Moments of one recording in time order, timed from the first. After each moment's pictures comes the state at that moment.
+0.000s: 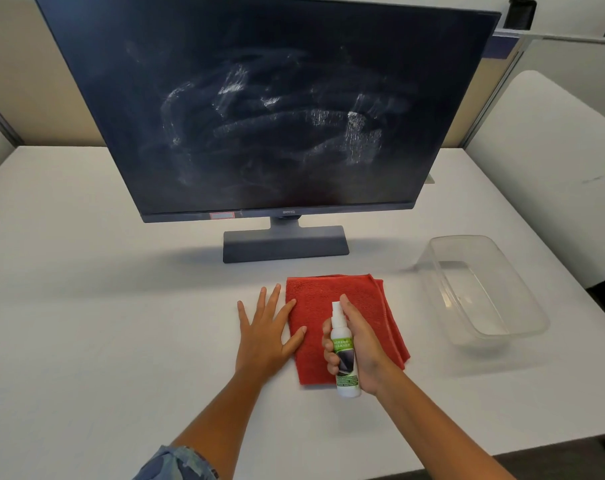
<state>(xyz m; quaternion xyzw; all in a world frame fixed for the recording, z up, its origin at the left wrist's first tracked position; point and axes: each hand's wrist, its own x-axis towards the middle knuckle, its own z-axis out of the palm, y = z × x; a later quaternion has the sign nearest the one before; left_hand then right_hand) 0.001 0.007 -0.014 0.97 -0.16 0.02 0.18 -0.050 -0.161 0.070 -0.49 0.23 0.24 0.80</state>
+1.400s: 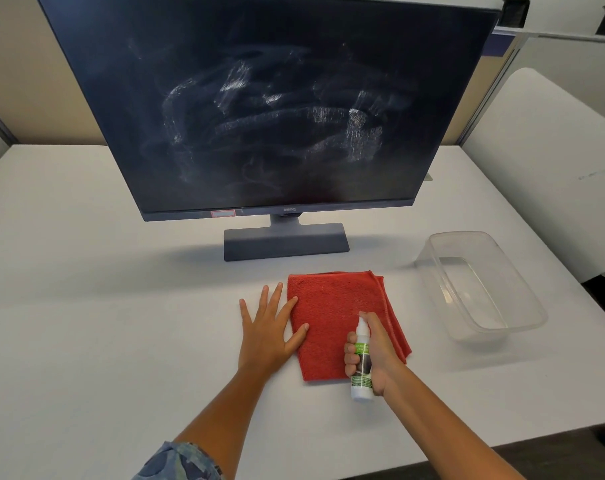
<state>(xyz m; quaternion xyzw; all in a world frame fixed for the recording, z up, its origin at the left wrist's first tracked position) 0.001 0.009 -0.011 0.97 -0.17 0.02 0.19 -0.056 -0.178 0.047 -0.40 0.41 0.21 0.79</state>
